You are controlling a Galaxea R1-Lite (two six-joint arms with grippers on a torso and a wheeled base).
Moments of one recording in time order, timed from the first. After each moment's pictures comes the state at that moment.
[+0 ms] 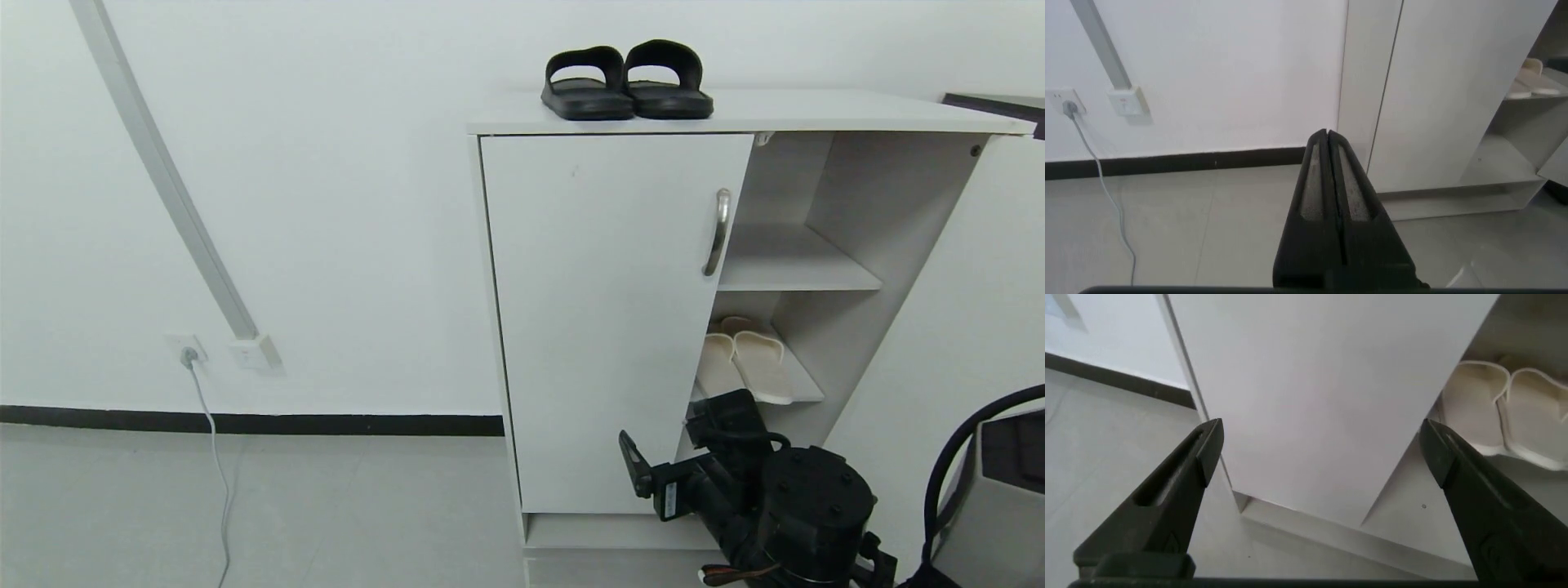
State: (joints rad) left arm 0.00 0.00 0.00 0.00 -0.07 0.00; right arm 0.85 2.04 -0.40 -1.55 -0.56 0.03
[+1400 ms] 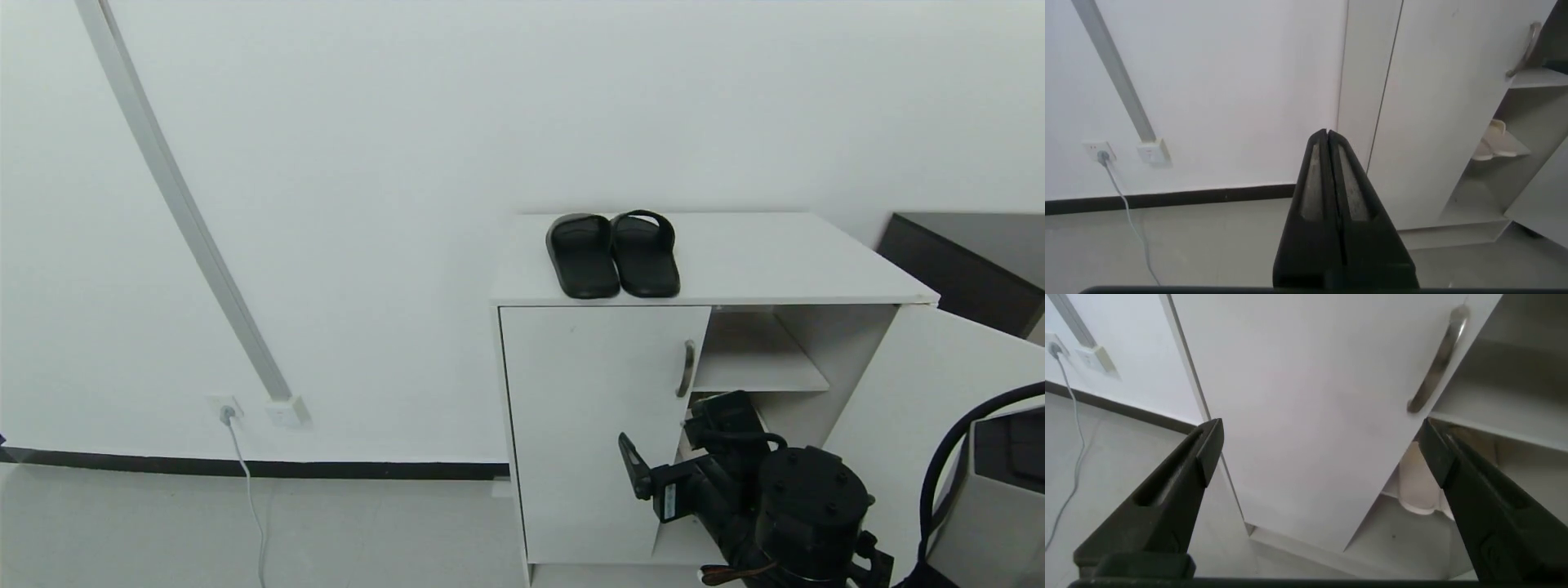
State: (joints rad) left arm 0.00 0.00 0.00 0.00 -0.07 0.00; right arm 0.85 2.05 -0.40 -1.54 -0.56 0.03
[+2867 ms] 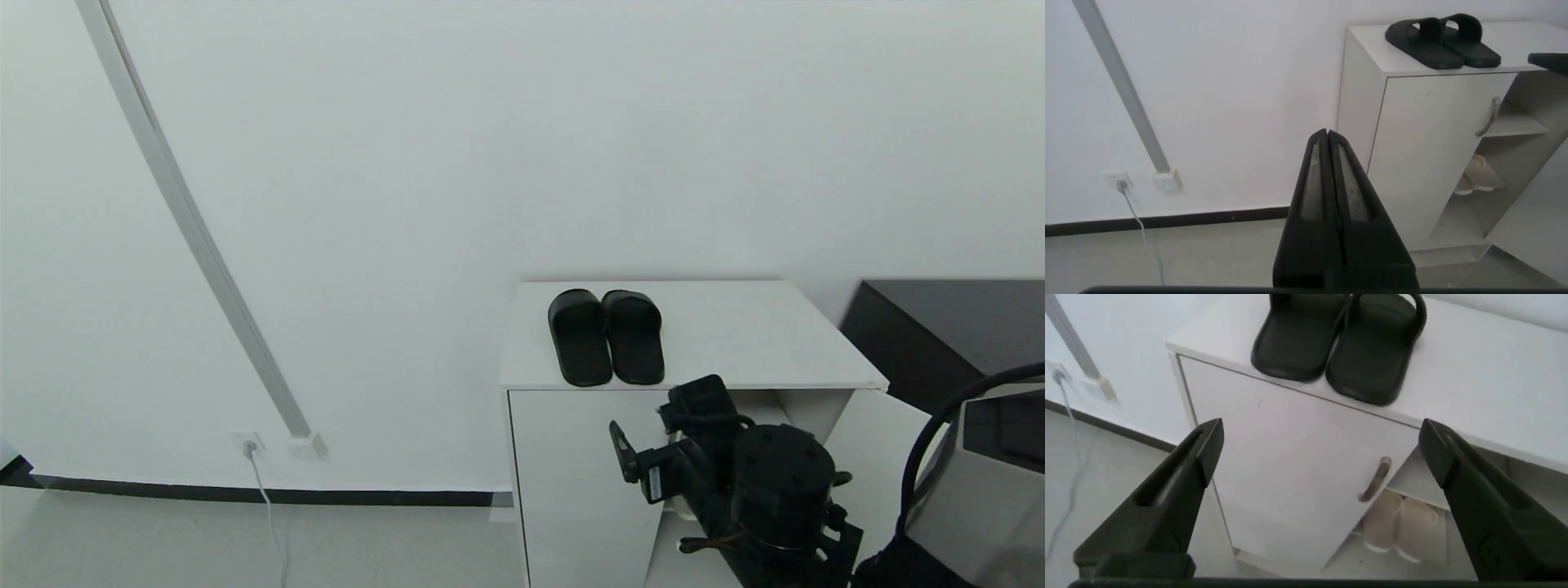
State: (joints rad) left arm 0.00 0.00 0.00 0.00 -0.07 0.00; right arm 0.83 2.06 -0.52 -1.43 -0.56 -0.06
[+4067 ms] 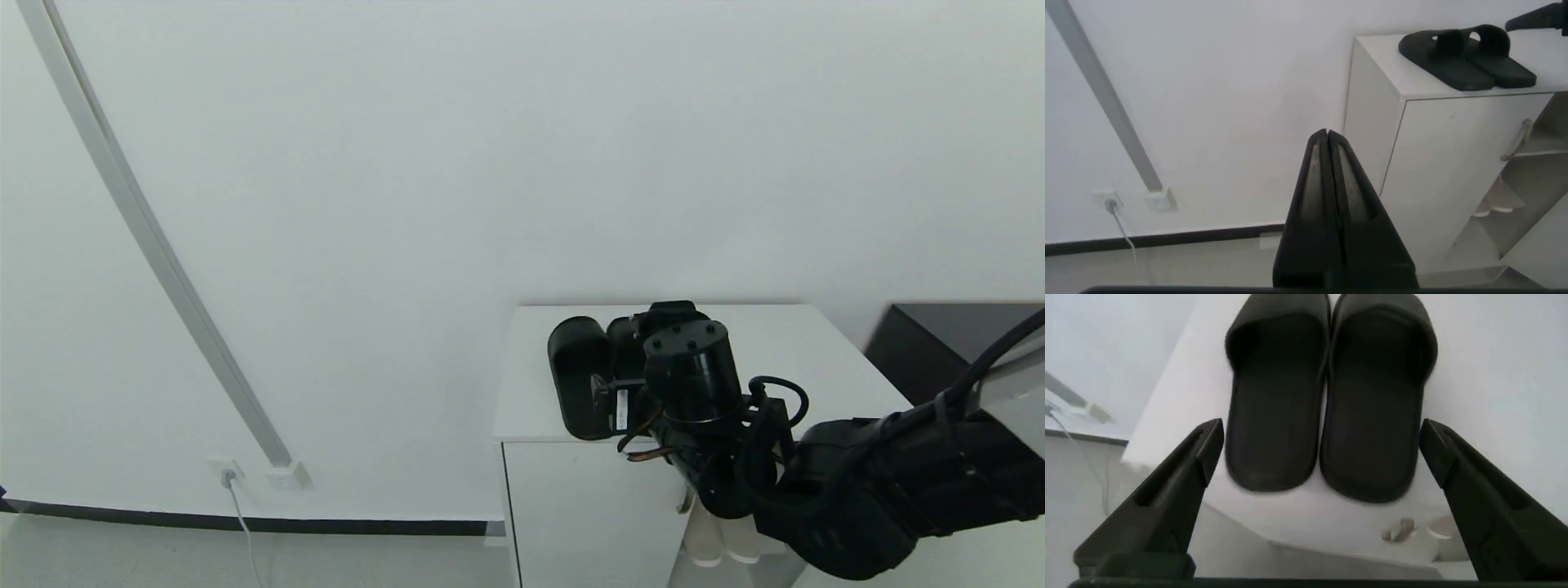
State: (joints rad) left arm 0.00 0.00 0.00 0.00 -0.07 0.01; right arm 0.82 1.96 -0.98 -0.62 -0.63 0.30
